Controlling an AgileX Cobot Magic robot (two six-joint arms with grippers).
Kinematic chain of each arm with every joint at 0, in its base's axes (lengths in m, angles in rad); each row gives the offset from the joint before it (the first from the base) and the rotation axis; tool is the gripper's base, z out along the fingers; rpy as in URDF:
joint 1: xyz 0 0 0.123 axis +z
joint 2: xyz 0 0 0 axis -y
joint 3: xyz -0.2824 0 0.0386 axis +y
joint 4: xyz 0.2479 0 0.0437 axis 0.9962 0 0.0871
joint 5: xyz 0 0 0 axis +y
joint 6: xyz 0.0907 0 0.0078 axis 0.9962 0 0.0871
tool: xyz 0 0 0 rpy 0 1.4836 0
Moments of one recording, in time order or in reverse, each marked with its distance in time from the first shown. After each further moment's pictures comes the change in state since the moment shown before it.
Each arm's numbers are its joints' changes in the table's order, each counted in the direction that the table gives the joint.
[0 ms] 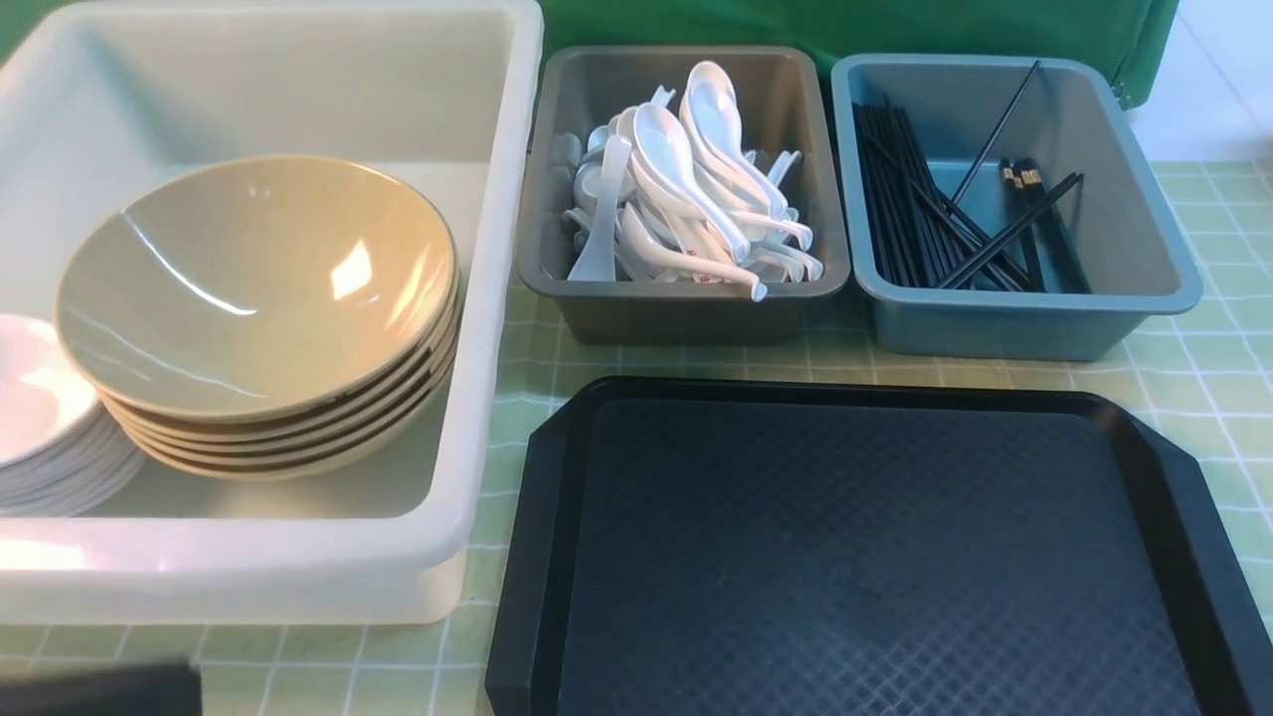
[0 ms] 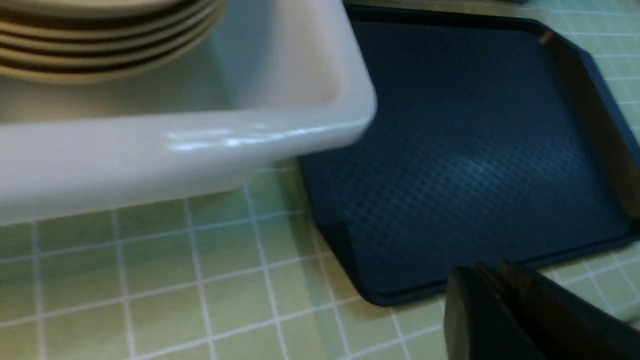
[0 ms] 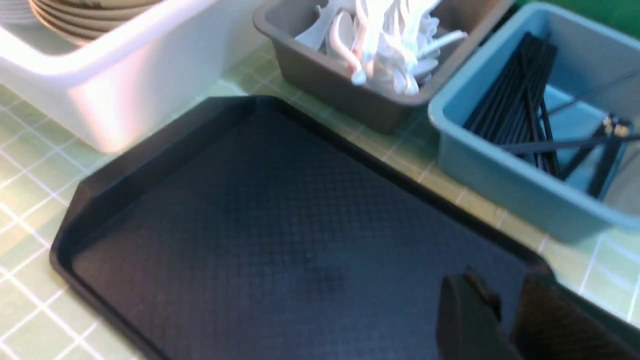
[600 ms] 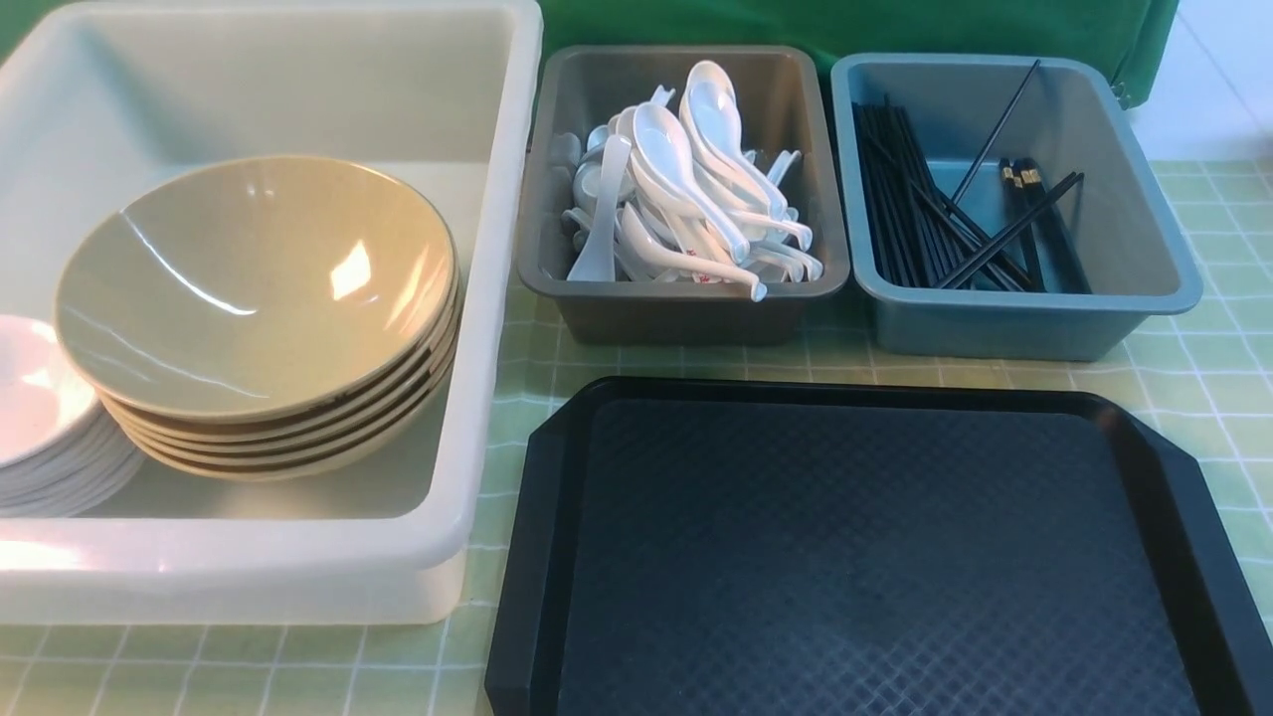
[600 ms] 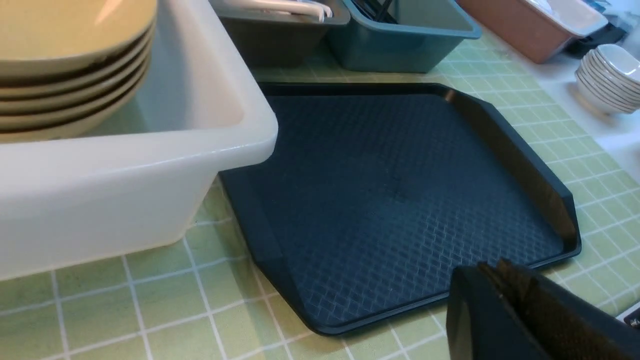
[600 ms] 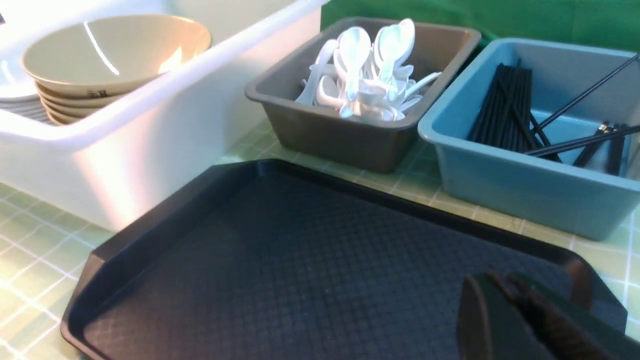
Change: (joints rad) right arm 0.000 0.359 0.317 -0.046 -0.199 0.174; left arm -0.001 0.308 0.059 -0.059 0.005 0.000
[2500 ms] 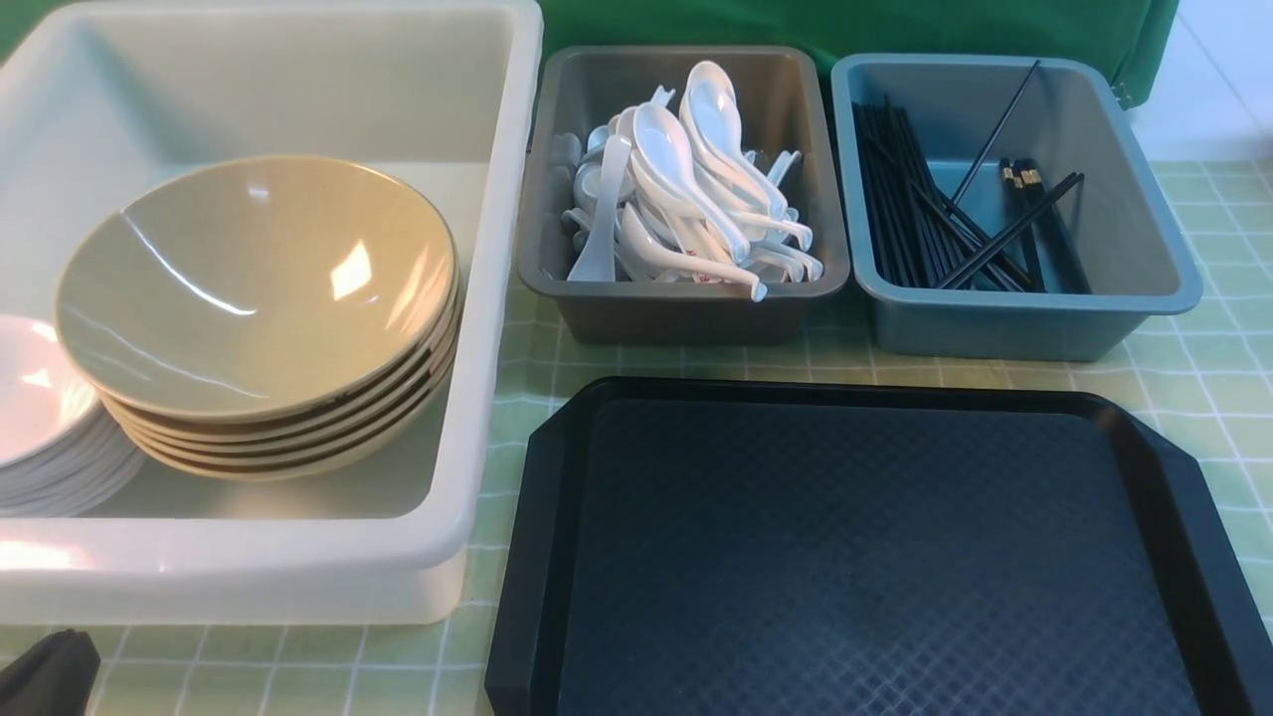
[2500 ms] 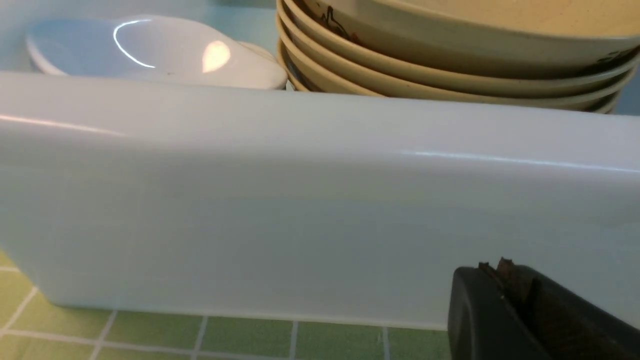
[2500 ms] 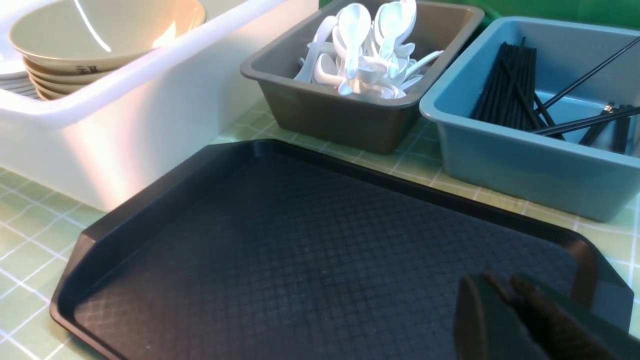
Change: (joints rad) right arm 0.000 0.002 0.040 -0.003 -0.008 0.001; left arm 0.043 0.050 0.637 0.646 -0.821 -0.250
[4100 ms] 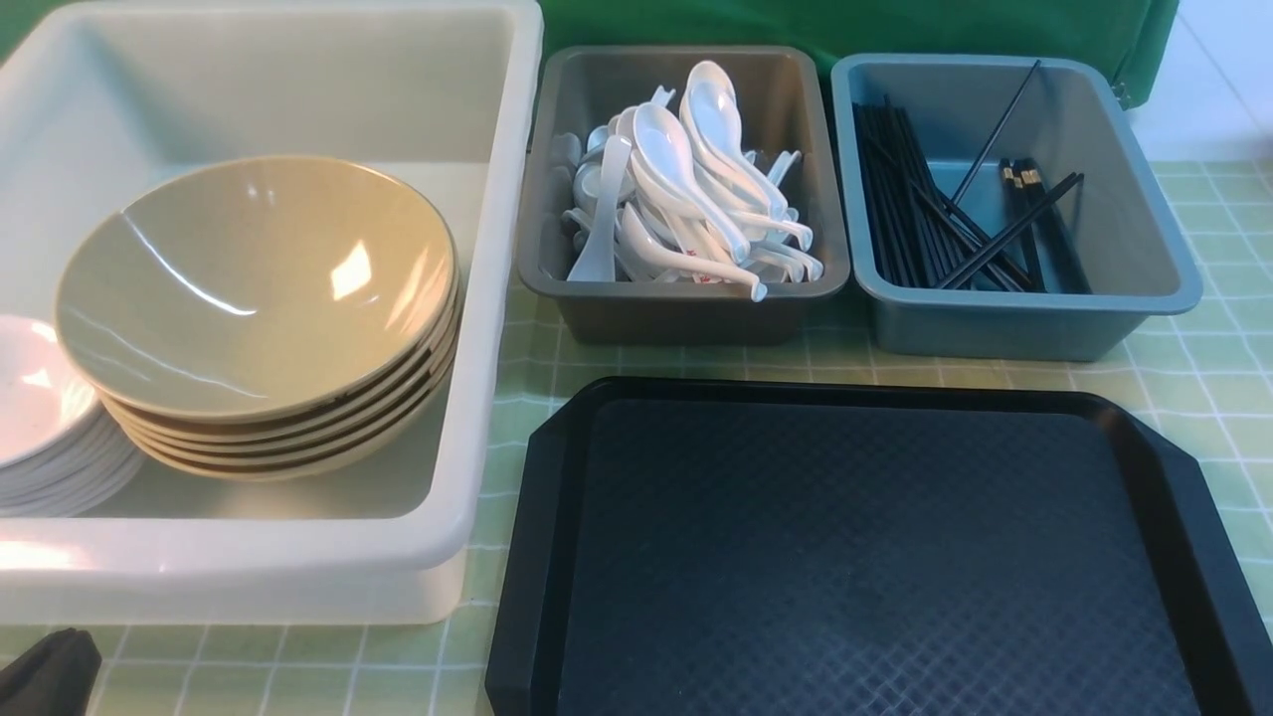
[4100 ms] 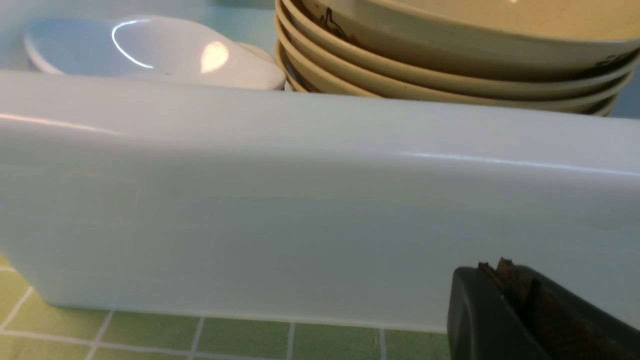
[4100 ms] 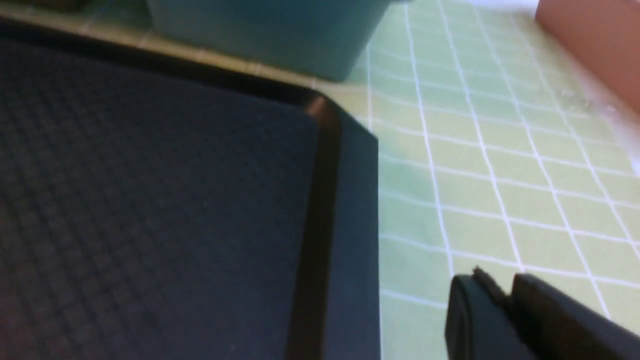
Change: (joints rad) right arm -0.686 -0.001 0.362 0.174 -0.272 -0.434; left arm 0.000 0.000 0.000 -0.006 -0.003 0.000
